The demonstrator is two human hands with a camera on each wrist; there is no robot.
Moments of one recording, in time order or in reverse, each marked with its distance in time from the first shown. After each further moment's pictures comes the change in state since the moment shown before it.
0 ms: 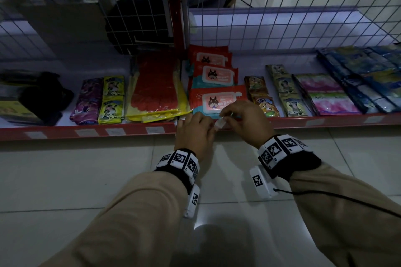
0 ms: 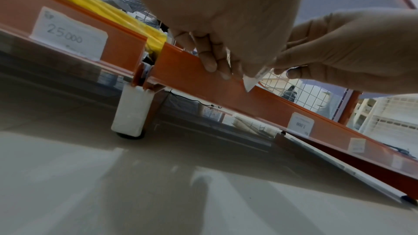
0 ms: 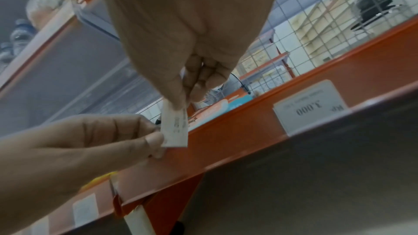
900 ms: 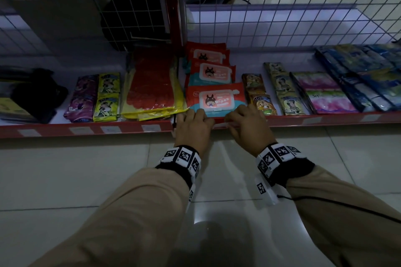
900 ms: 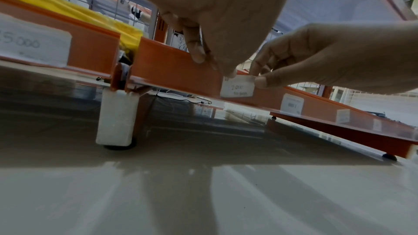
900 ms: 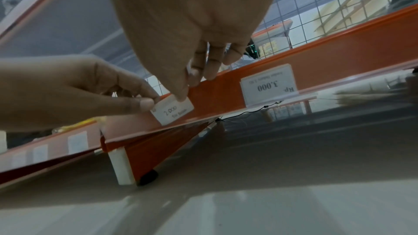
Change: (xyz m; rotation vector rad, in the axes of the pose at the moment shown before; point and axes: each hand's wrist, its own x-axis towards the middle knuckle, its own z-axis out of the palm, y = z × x) left_hand 0.008 0.003 0.013 0.307 0.041 0.078; right_hand -0.023 0.012 0.009 -0.401 -0.101 0.072
